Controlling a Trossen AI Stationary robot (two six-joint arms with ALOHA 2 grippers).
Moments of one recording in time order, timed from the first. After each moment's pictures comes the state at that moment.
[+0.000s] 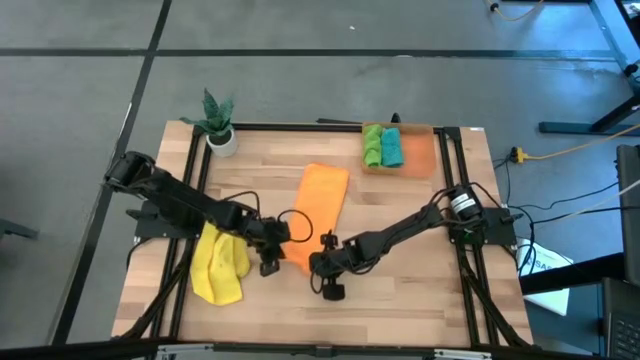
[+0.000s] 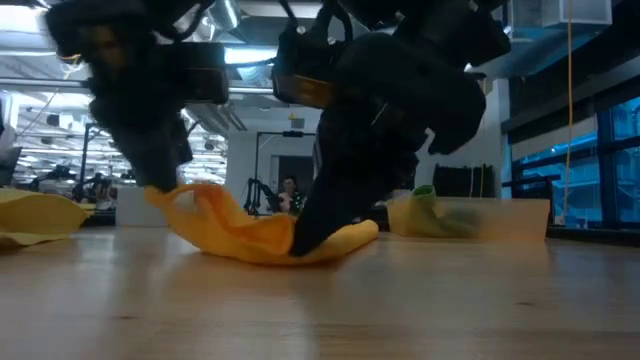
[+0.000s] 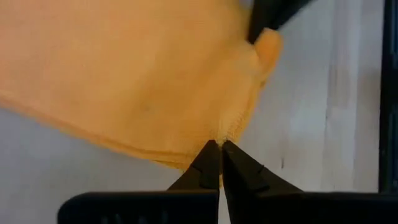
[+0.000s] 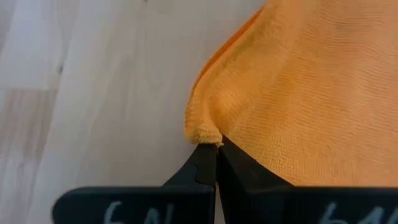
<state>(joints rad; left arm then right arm) -0.27 1.48 0.72 -0.20 0.09 -0.60 0.34 2.10 1.34 -0.20 0.08 0.26</state>
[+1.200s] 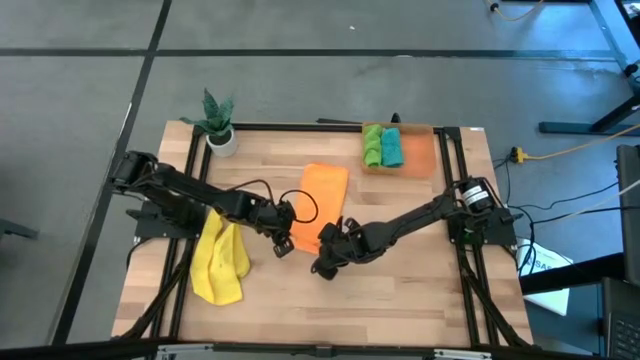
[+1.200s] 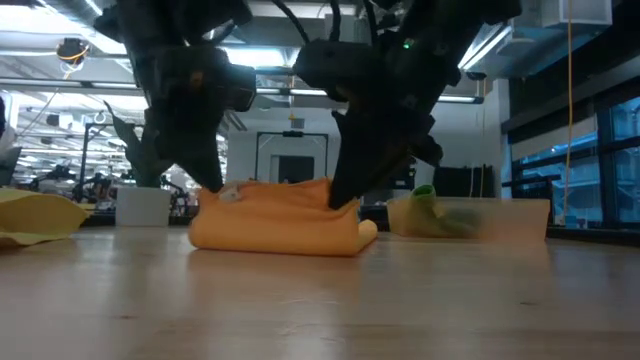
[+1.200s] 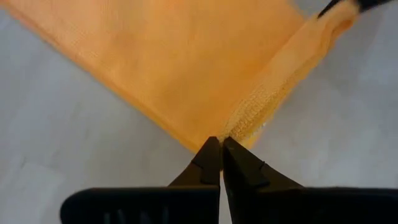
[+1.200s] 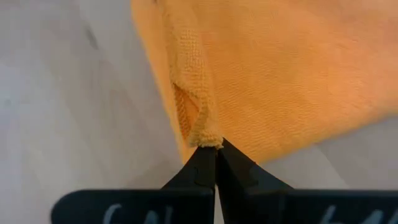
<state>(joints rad) -0.15 1.51 0.83 -0.39 -0.08 -0.69 0.32 1.99 1.34 -0.46 0.34 0.86</state>
